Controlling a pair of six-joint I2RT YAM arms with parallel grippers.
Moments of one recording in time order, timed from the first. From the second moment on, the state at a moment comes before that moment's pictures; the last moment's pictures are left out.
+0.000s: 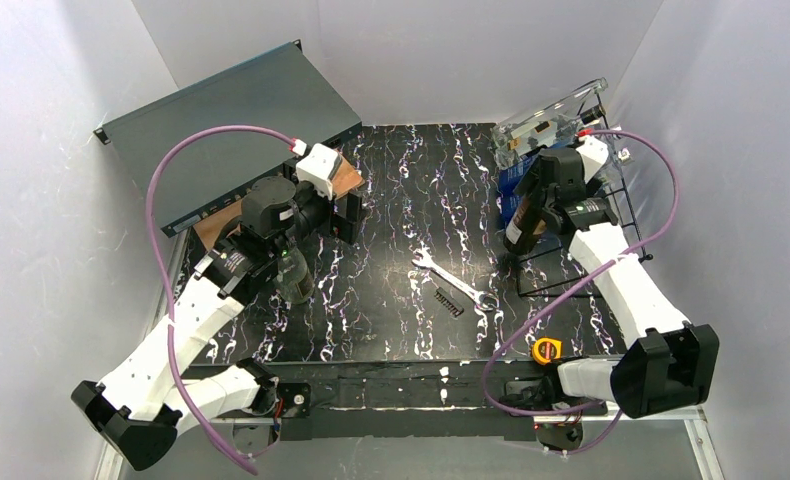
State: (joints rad) left arm -0.62 1.01 1.15 -0.42 -0.06 -0.01; right arm 0.26 1.25 1.12 -0.48 0.47 0.58
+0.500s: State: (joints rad) left arm -0.62 1.04 1.15 -0.42 -0.06 -0.02; right arm 0.24 1.33 1.13 -0.48 0.59 0.71
